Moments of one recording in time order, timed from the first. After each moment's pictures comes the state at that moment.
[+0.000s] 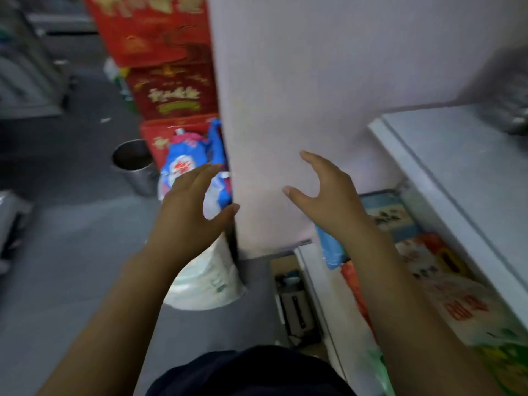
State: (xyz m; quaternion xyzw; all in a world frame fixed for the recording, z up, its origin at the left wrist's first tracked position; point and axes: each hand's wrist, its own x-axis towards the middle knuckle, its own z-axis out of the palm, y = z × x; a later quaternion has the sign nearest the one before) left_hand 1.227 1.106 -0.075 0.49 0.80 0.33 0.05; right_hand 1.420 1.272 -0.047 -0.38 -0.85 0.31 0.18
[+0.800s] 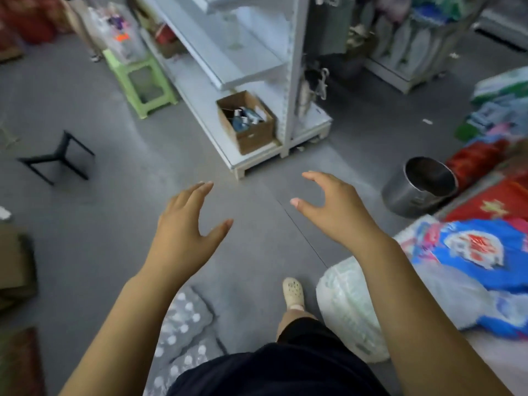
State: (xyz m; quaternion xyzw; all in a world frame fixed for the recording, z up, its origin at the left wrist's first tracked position) left_hand 1.151 0.628 -0.097 -0.13 0.95 0.27 -0.07; right_hand 1.030 0.875 -0.090 0.18 -0.92 0.34 -0.10
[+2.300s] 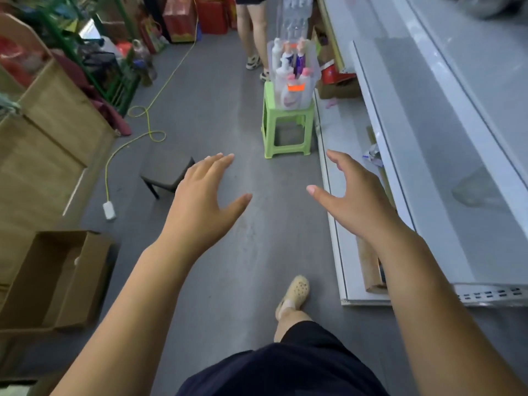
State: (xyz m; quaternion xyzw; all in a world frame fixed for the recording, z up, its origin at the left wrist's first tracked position) left_hand 0.719 -0.041 -0.075 -0.34 0.90 0.23 -0.16; right_hand 0.511 0.127 -0.078 0.39 -0.84 0.34 -0.17
